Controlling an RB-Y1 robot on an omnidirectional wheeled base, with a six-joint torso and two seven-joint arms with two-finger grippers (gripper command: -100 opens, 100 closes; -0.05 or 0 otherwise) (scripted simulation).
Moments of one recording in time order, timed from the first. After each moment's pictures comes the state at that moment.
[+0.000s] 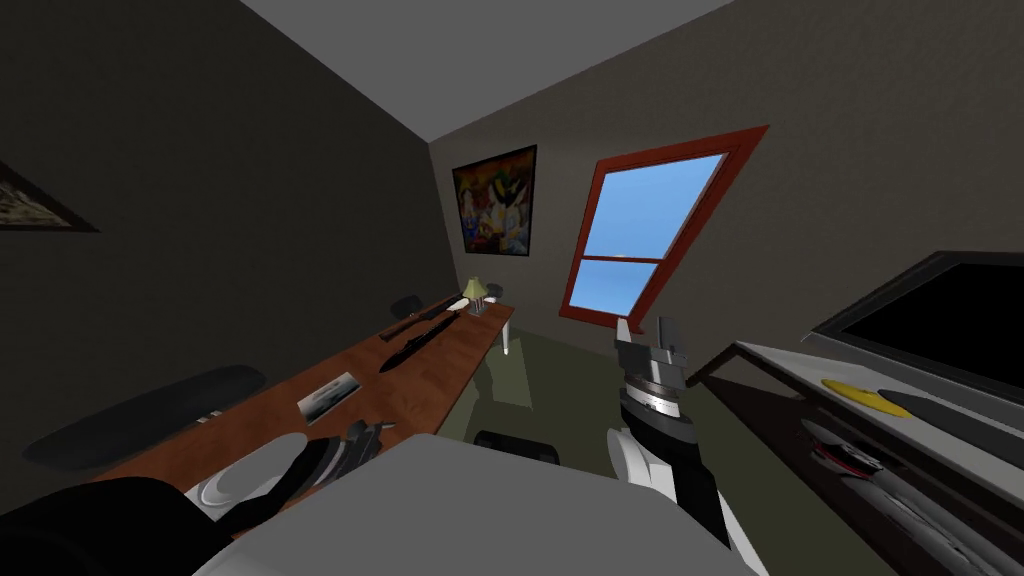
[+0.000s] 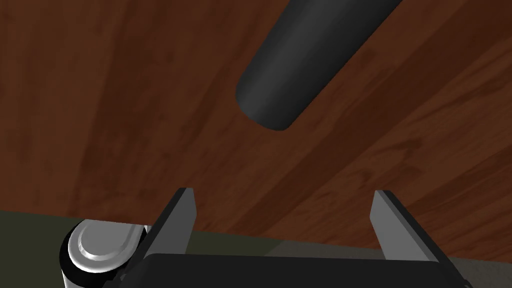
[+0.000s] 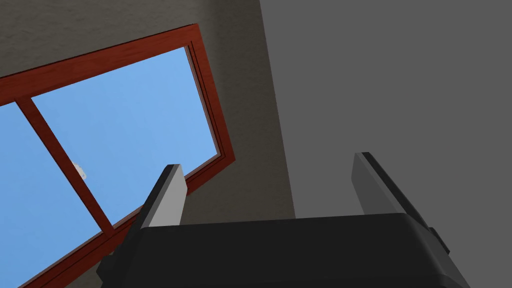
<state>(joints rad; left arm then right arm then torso) 0.53 0.93 -0.04 -1.21 -1.37 -0.81 -0.62 0.50 0.04 0.00 -2.26 0.03 -0.63 -0.10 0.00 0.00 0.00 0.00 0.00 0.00</state>
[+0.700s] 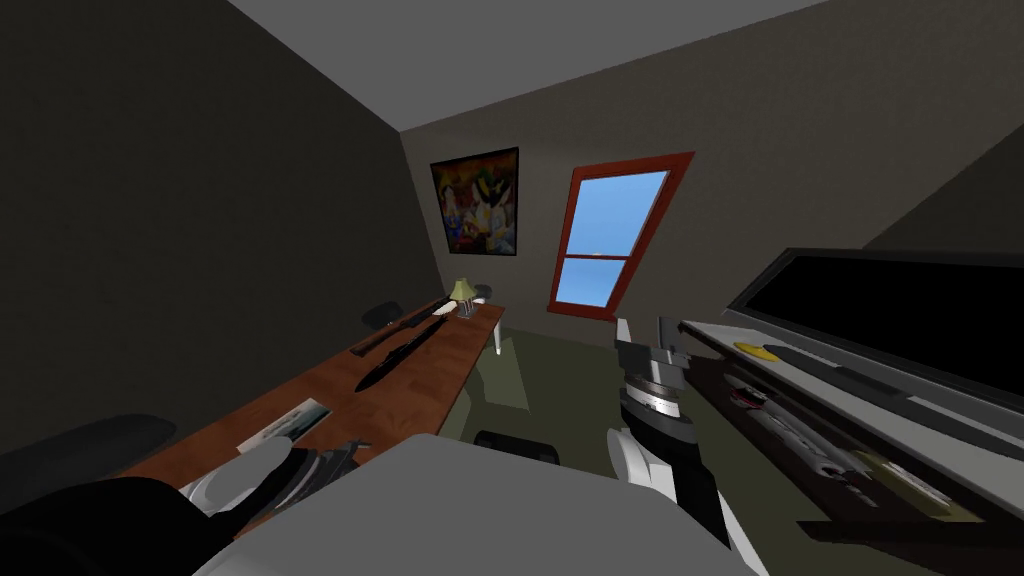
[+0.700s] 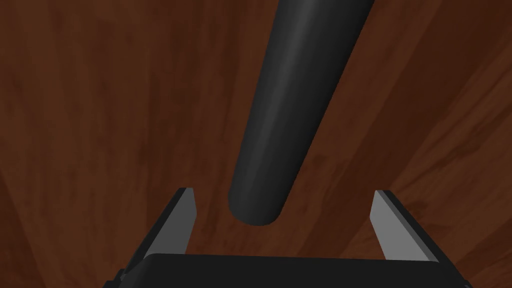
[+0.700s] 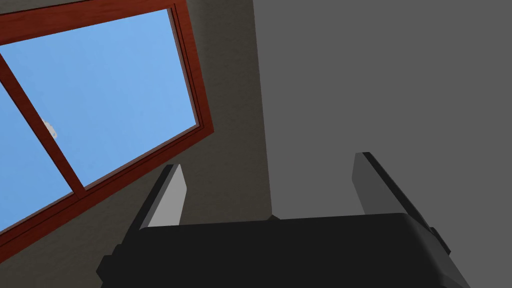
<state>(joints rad) 0.53 0.99 -0.06 -1.13 -1.55 -0.84 -0.70 0.50 0.04 0.00 -2.26 0.03 -0.63 -0.10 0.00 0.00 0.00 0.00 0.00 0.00</state>
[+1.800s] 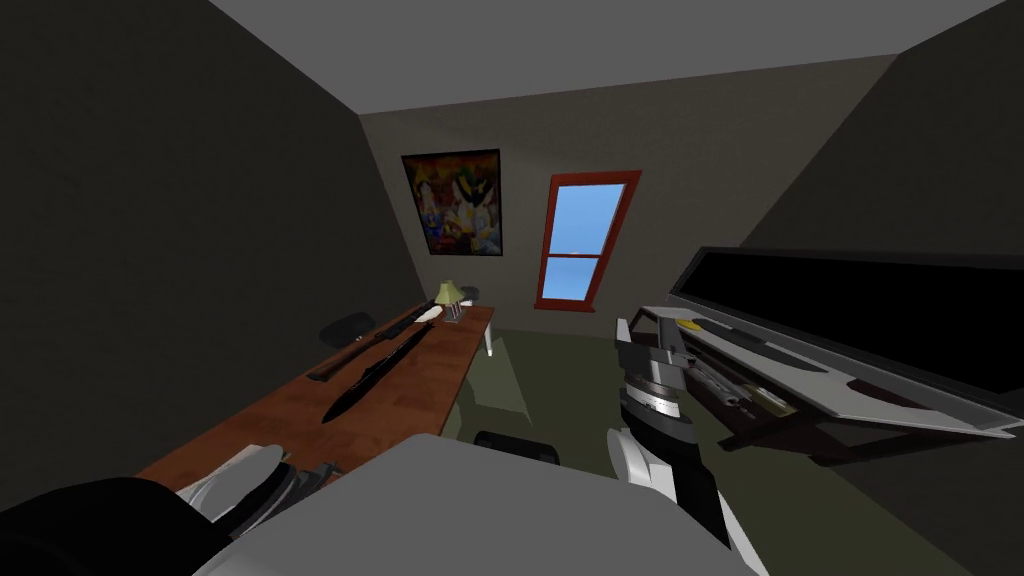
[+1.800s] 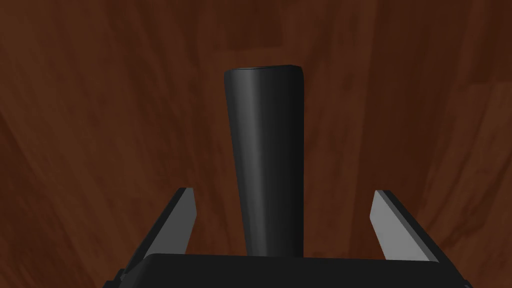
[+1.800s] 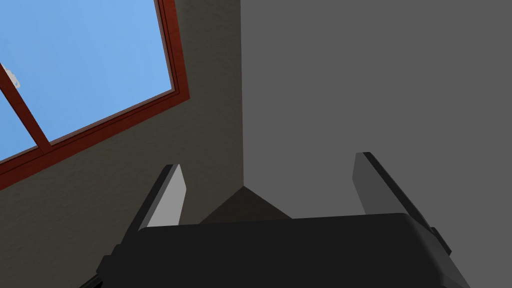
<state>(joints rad) 0.49 1.00 -0.12 -1.03 -1.72 -0.83 -0.79 0.50 0.04 0.00 -2.26 0.03 -0.63 -0.10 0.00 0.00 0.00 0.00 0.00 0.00</state>
